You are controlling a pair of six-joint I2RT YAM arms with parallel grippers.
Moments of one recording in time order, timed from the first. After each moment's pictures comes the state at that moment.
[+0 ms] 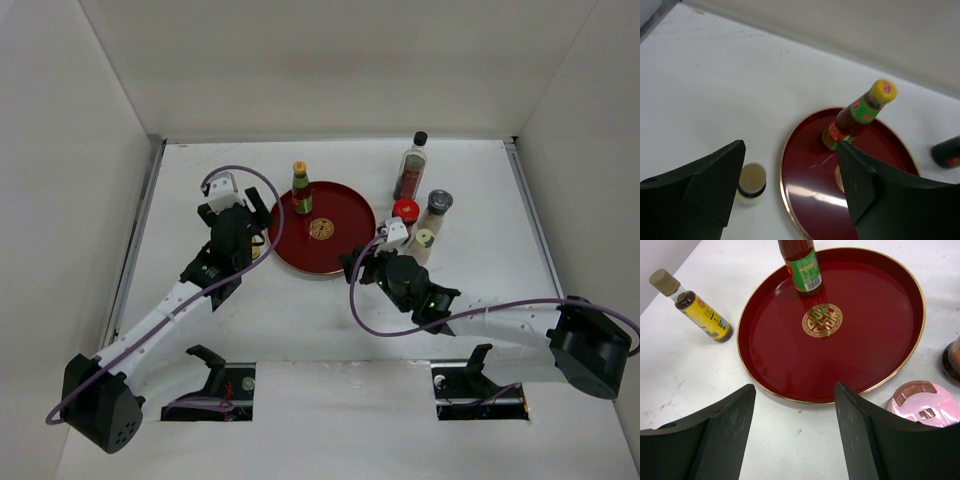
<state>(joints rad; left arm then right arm) -0.52 1.01 0.73 0.09 -0.65 -0.41 0.97 1.22 0.52 0.49 0.46 0.39</state>
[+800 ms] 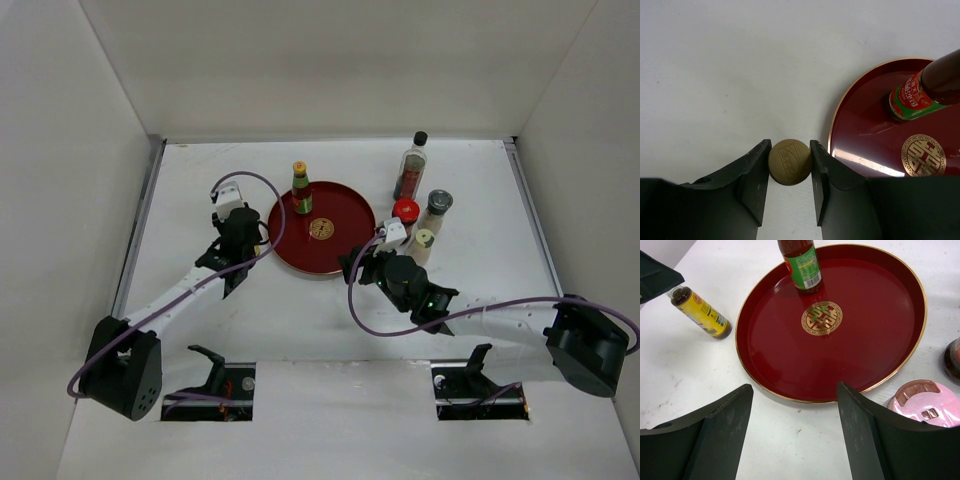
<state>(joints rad) -0.43 1.19 0.65 0.05 -0.62 -0.46 0.97 1.24 0.52 0.50 0.46 0.39</state>
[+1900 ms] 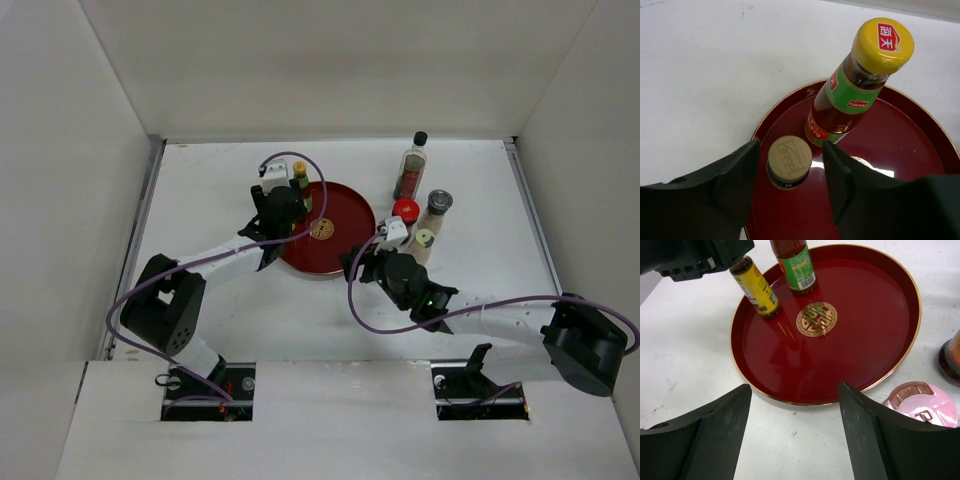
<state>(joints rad) -0.56 1.57 0.90 0.29 -0.60 -0.36 0.96 1.25 0.52 0.51 0.46 0.40</state>
